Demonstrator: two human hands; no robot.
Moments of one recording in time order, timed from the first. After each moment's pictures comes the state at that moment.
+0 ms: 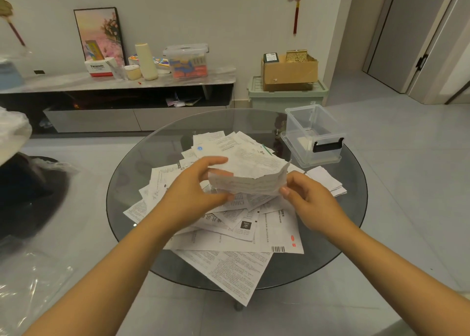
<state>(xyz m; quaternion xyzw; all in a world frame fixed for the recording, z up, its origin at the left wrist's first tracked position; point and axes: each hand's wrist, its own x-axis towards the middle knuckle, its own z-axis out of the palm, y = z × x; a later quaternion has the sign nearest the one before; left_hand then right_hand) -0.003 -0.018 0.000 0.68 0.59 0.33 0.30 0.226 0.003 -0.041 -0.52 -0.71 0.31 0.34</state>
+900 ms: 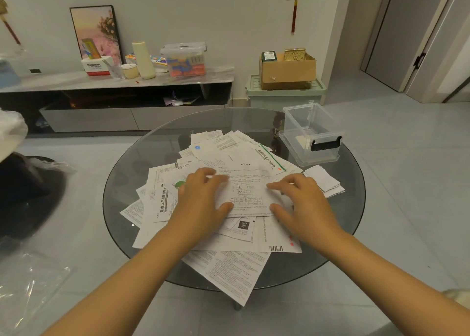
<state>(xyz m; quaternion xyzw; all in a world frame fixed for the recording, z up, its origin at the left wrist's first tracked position) 0.011 -0.011 -0.034 0.73 0.65 0.20 0.10 0.222 0.002 -0.062 -0.57 -0.78 0.10 0.25</state>
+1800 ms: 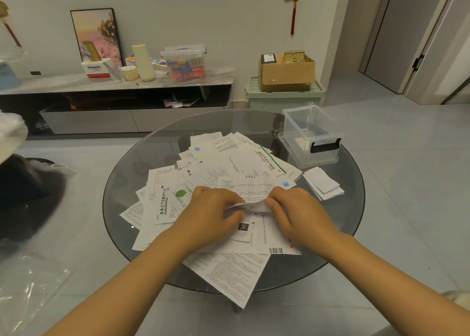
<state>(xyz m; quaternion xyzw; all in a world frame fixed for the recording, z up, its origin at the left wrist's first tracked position) 0.016 -0.012 -0.035 0.79 0.56 0.19 0.16 0.217 0.001 -0.058 -0.49 -0.83 0.07 0.24</state>
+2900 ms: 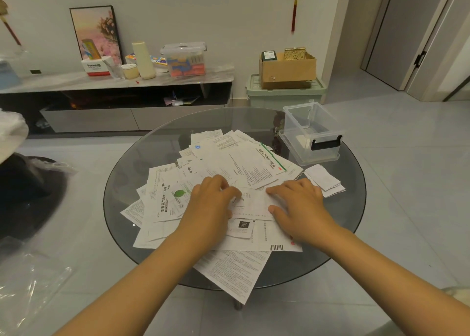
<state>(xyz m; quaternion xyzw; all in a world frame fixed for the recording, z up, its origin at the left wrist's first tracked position) 0.022 -0.013 -0.043 0.78 0.60 0.15 0.03 0.215 0.005 -0.056 -0.59 -0.79 0.08 0.15</state>
